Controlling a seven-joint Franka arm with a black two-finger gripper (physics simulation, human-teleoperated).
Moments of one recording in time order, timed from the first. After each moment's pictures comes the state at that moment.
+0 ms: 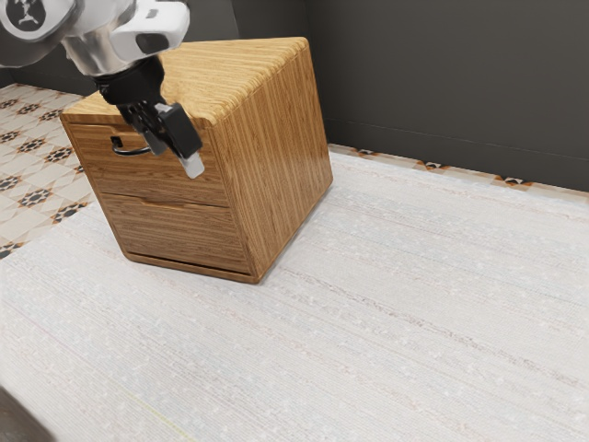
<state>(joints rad) -0.69 -0.10 0.73 -1.39 0.08 1.50 0.26</state>
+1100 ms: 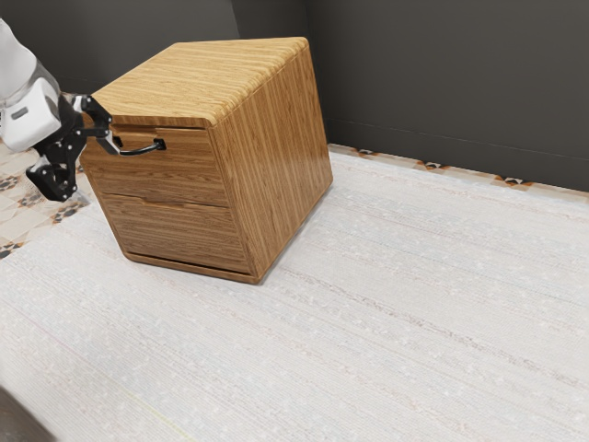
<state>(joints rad) -0.95 -0.51 1.03 -1.70 0.56 1.81 1.41</state>
